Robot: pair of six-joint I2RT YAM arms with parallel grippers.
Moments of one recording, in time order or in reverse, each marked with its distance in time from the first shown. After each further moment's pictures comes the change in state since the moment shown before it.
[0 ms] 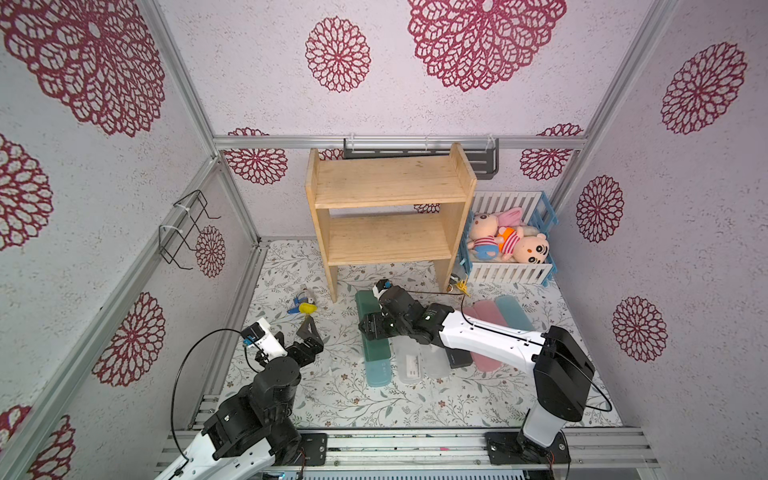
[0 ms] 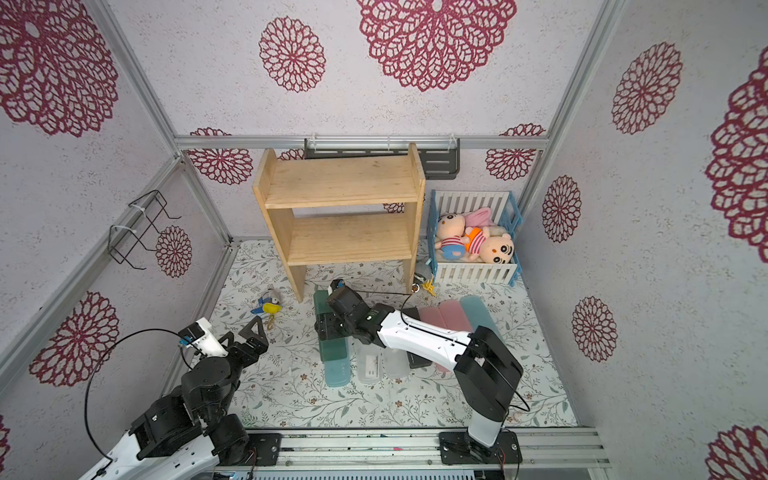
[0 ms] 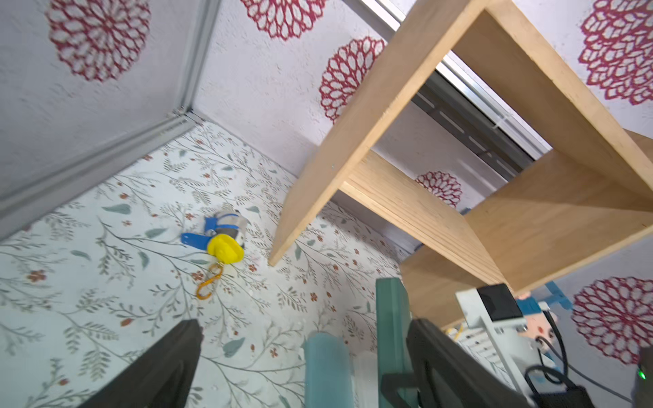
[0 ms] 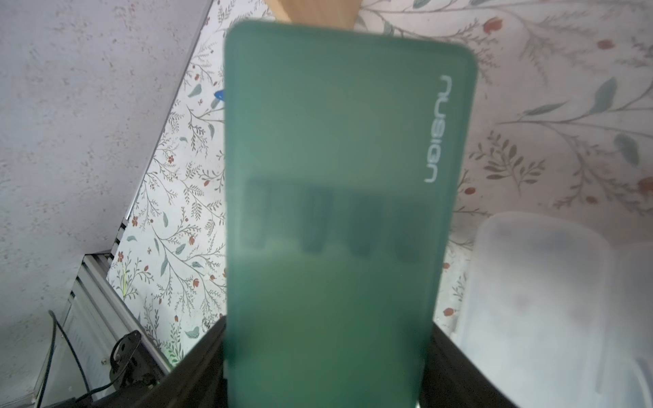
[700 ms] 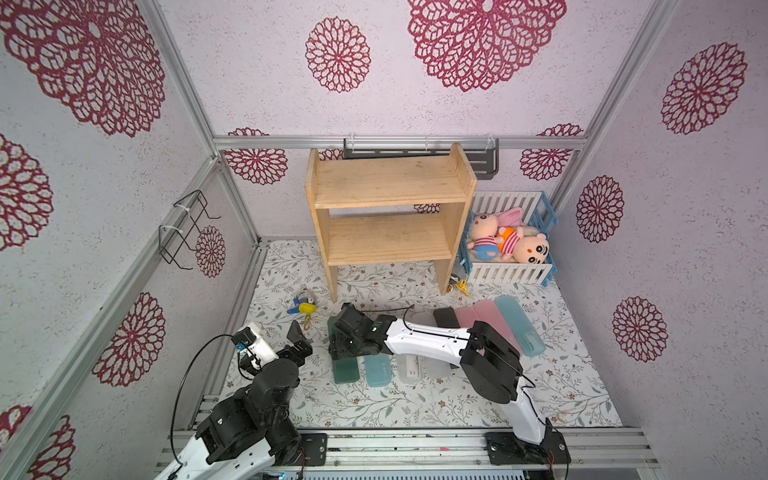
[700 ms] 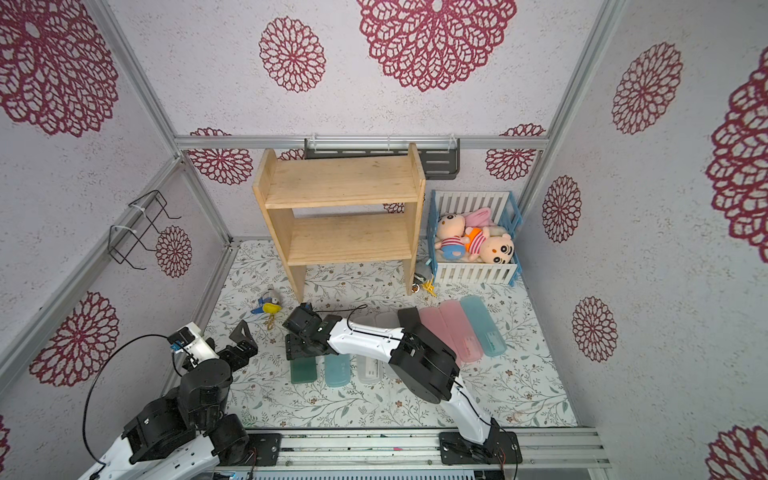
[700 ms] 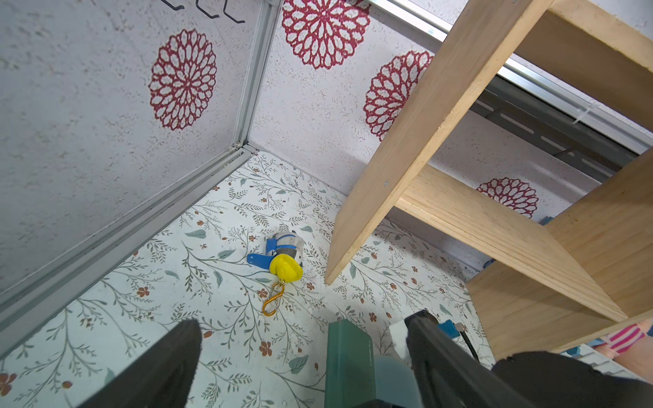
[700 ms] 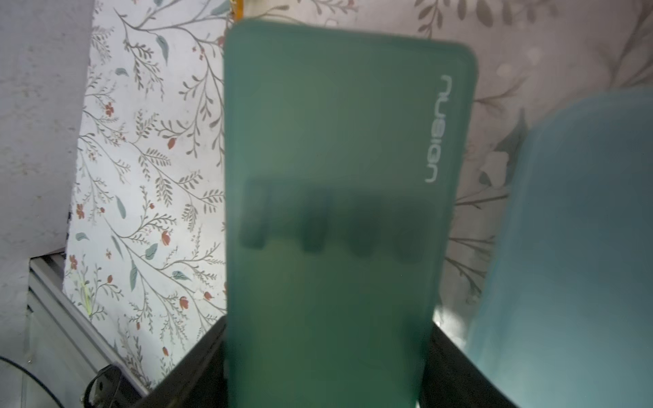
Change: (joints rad) left arm 0.000 -0.020 0.017 -0.137 -0.122 0.037; right arm 0.126 0.412 0.362 -0.148 0.009 0.174
